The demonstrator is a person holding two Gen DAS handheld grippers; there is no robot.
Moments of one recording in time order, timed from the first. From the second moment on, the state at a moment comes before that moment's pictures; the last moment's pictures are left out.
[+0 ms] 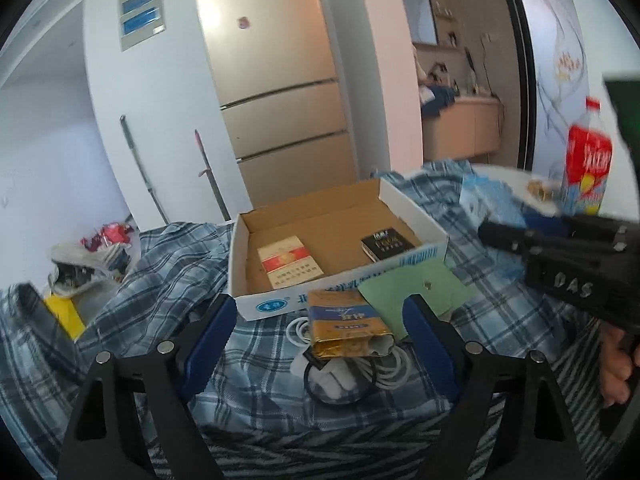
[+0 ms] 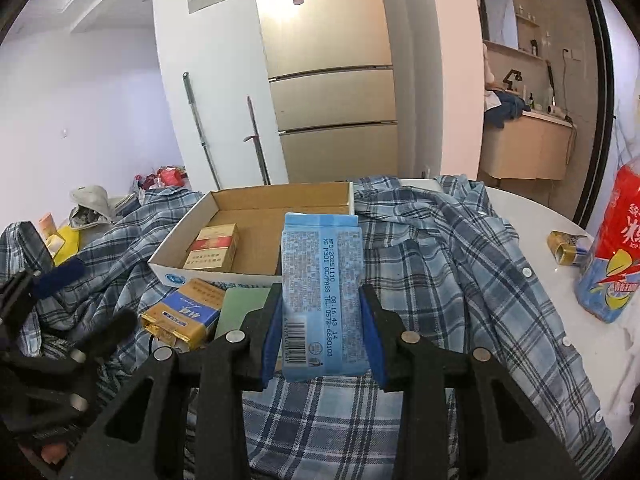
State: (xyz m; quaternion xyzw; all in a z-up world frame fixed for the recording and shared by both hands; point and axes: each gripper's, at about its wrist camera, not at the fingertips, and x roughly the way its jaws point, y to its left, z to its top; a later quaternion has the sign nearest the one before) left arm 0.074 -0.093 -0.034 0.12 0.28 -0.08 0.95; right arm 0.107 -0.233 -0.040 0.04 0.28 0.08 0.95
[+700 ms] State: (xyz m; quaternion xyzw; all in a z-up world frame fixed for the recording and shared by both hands) left arm 0.114 -0.102 -0.072 0.11 0.38 -0.11 0.91; right arm 0.113 -0.237 -0.047 0.05 0.31 0.07 0.95
